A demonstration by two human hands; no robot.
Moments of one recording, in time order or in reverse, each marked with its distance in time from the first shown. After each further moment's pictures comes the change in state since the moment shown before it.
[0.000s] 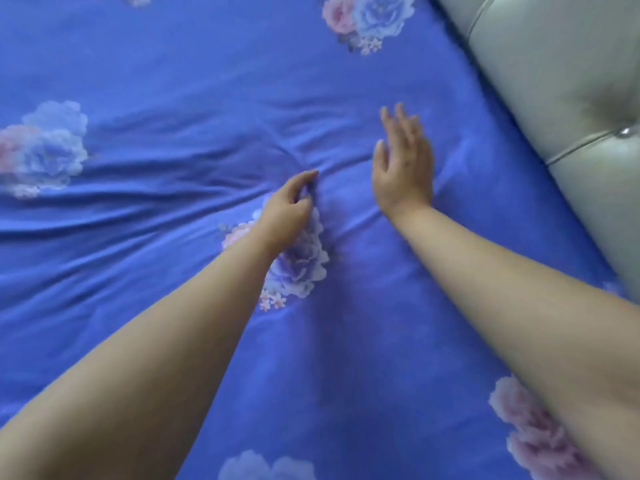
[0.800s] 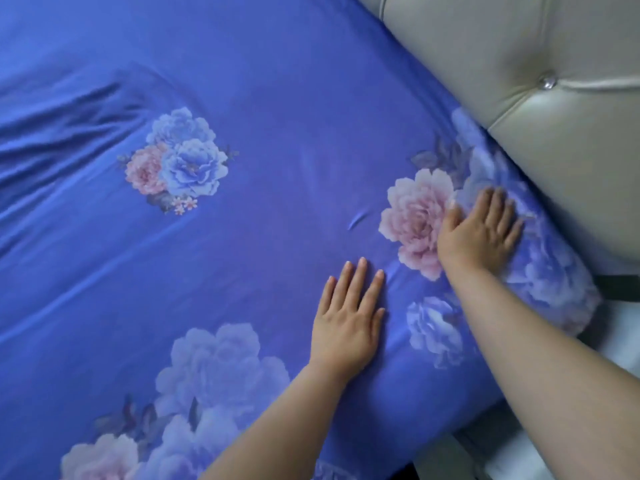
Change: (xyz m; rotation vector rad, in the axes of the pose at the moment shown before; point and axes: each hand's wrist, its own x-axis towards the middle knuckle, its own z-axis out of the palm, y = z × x) left_hand -0.315 -0.068 0.236 0.863 -0.183 0.537; right_hand -0.327 0.201 -0.099 -0.327 0.102 0.757
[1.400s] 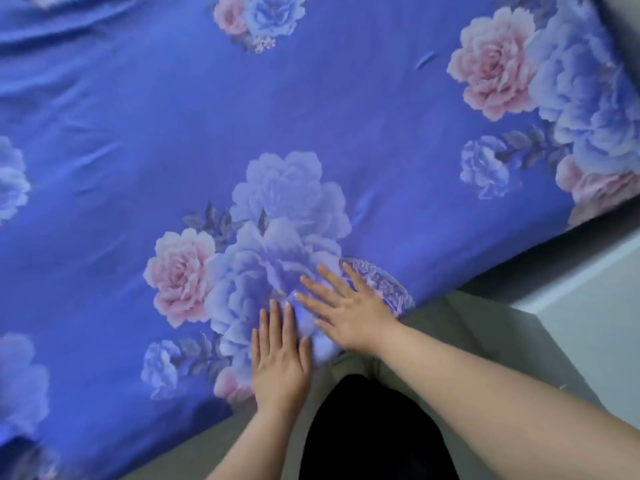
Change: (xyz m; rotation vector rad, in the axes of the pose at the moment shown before) left_hand -0.371 -0.028 0.053 -0.011 -0.056 -0.656; right_hand -0.395 0.039 0.019 -0.163 -0.506 -1.424
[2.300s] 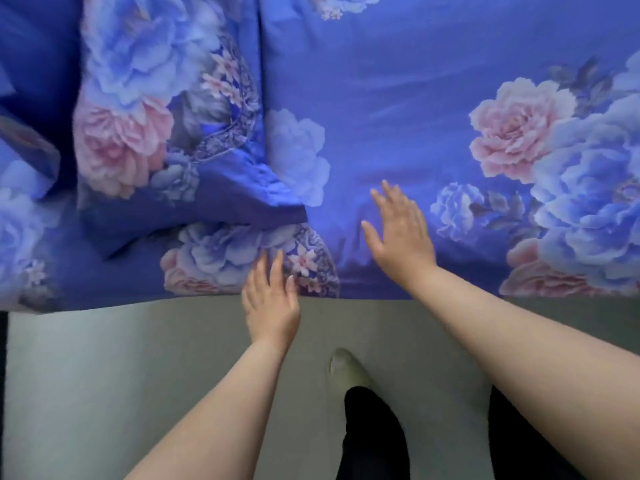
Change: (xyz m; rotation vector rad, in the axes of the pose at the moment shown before) left_hand -0.202 -0.408 -0.046 -0.132 0.220 -0.571; right_hand 0.141 -0.397 0.037 0.374 0.245 0.093
